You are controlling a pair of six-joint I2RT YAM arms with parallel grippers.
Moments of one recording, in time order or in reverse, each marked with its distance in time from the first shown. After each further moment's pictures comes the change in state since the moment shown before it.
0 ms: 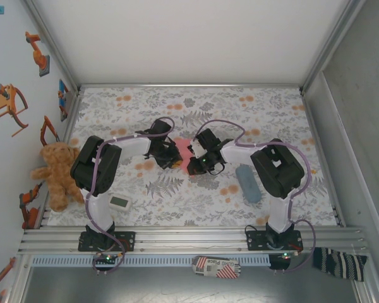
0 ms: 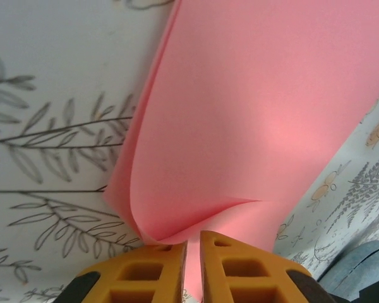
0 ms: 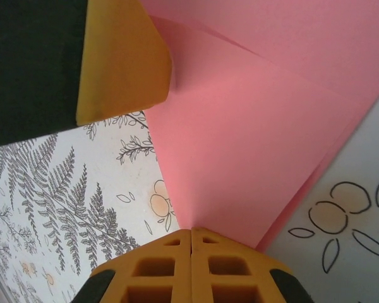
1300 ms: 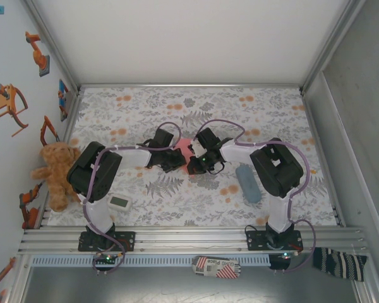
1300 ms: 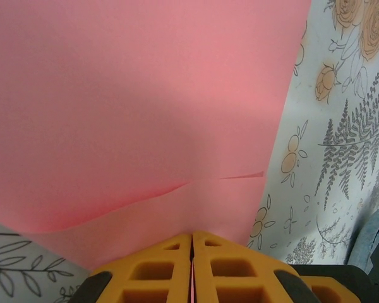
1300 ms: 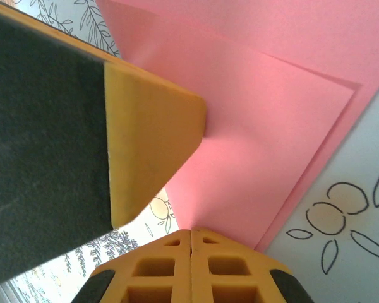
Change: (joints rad) left arm -0.067 -0.076 -0.199 0.342 -0.046 0.102; right arm -0.004 0.014 0.019 -0.026 -0.010 0.026
